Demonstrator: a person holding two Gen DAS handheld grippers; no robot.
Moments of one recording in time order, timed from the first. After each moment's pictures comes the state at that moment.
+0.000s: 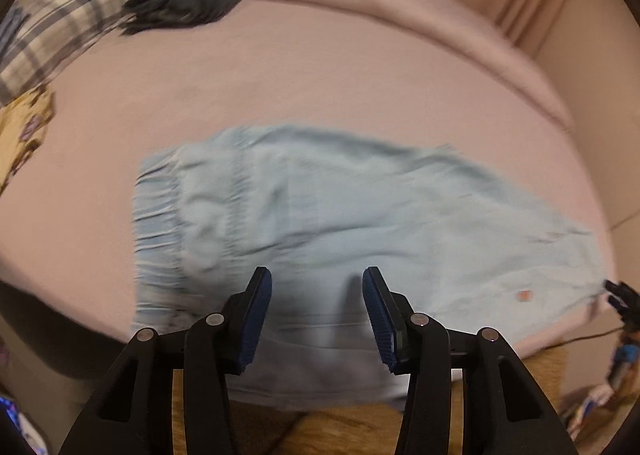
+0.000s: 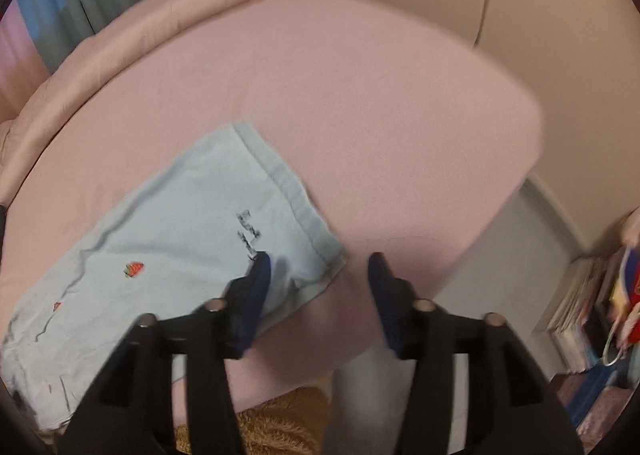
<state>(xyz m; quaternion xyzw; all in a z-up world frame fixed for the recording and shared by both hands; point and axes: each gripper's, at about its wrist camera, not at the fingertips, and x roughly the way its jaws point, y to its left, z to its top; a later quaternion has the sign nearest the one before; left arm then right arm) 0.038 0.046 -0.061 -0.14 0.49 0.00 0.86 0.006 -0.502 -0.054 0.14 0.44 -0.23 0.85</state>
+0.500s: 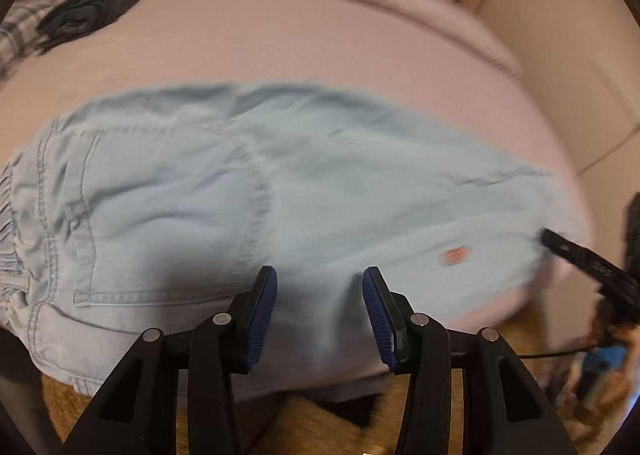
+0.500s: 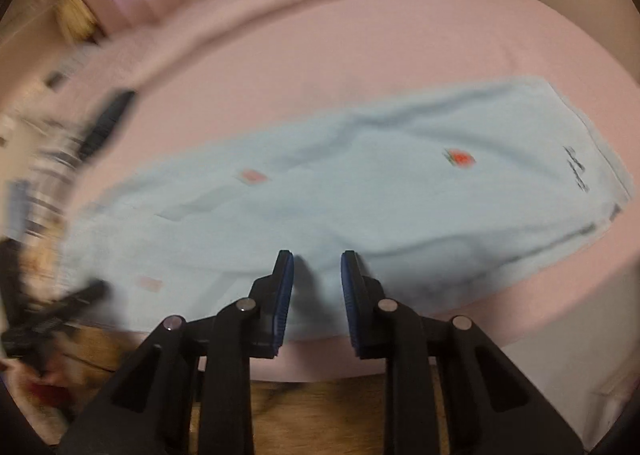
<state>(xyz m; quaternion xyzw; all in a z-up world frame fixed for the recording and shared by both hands) 0.055 -0.054 -0.104 -0.09 0.53 -0.07 0.84 0.009 -0.340 -0.090 0.10 0.49 0.02 0.87</state>
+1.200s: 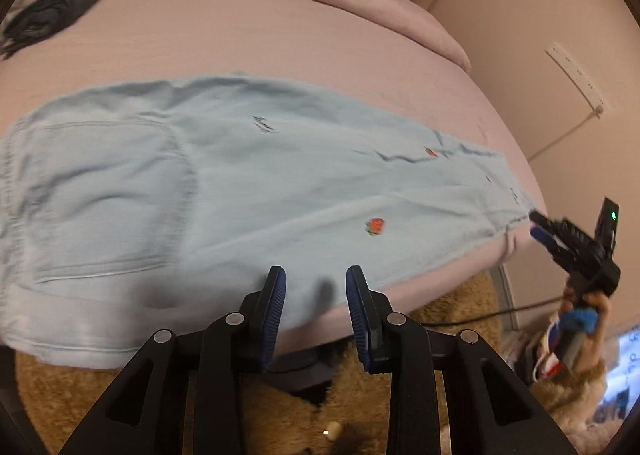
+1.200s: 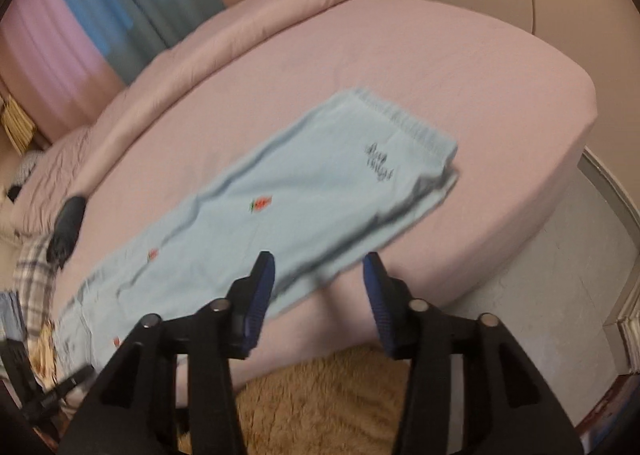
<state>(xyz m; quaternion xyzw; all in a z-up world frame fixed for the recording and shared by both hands) 0.033 -0.078 -0.087 -0.12 0.52 -0.18 0.83 -0.049 -0.455 -0.066 0.23 0.40 -0.10 0.88</state>
